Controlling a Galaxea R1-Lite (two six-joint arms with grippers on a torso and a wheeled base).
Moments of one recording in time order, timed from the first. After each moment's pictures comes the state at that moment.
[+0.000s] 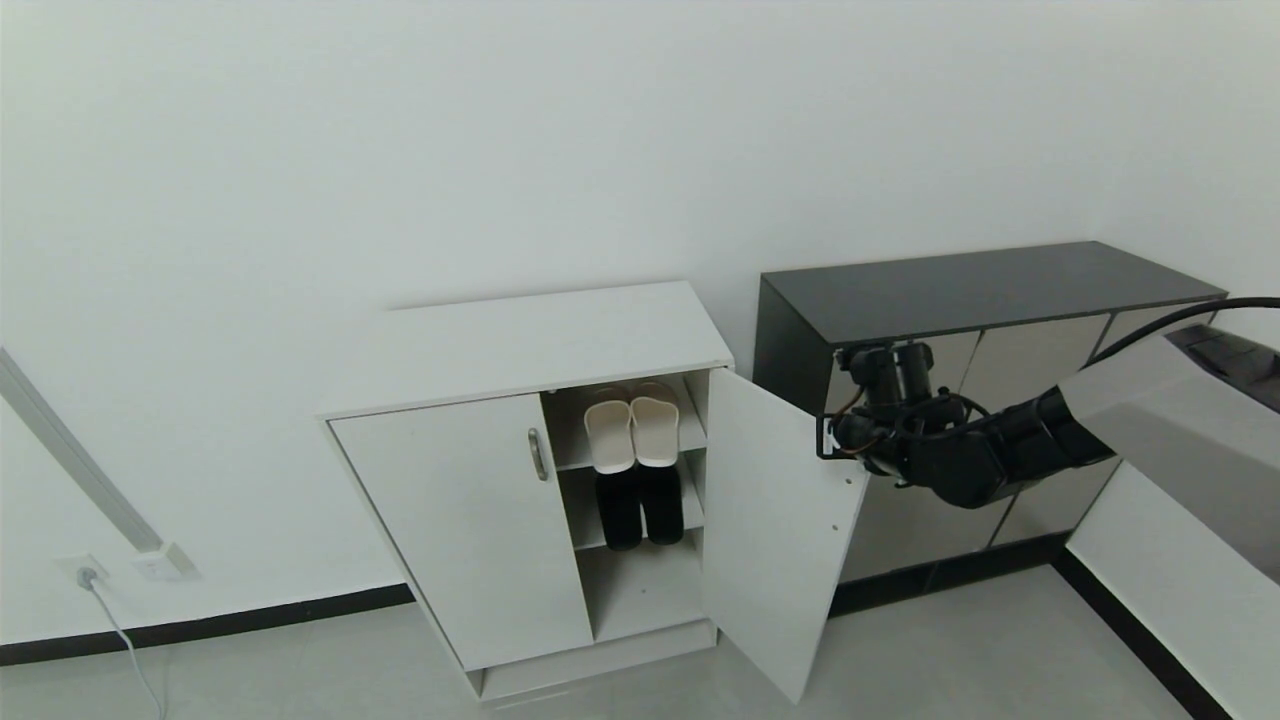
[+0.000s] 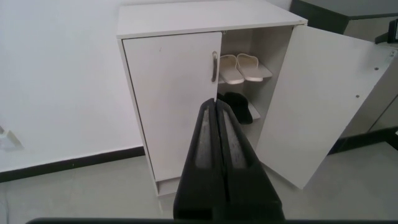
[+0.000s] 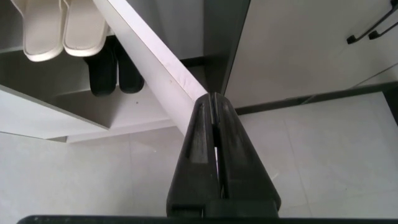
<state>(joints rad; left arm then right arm) 0.00 0.00 0.00 0.00 0.01 -0.01 0.41 2.26 -1.38 -0.42 -0.29 0.19</state>
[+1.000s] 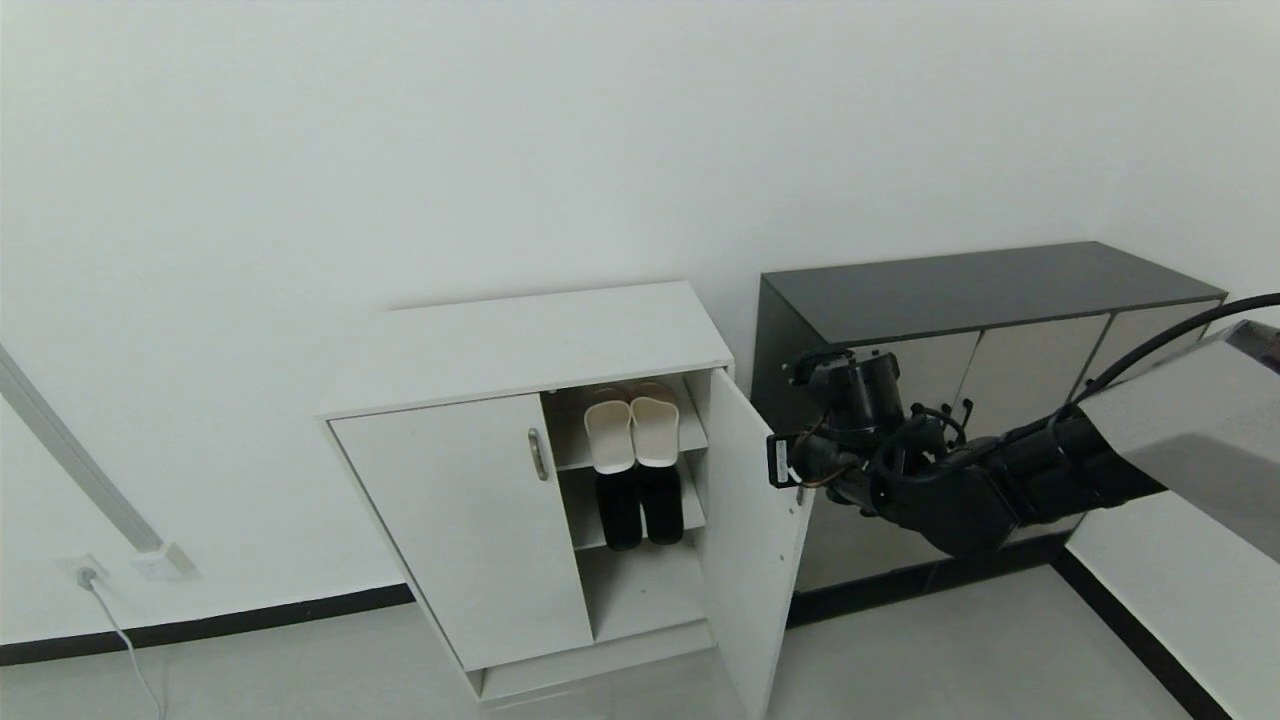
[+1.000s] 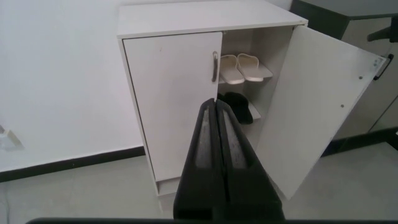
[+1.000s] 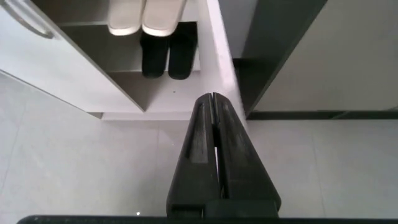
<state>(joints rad) 0.00 0.00 0.00 0.00 0.01 -0.01 0.58 2.13 -1.22 -0.46 -0.29 0.20</state>
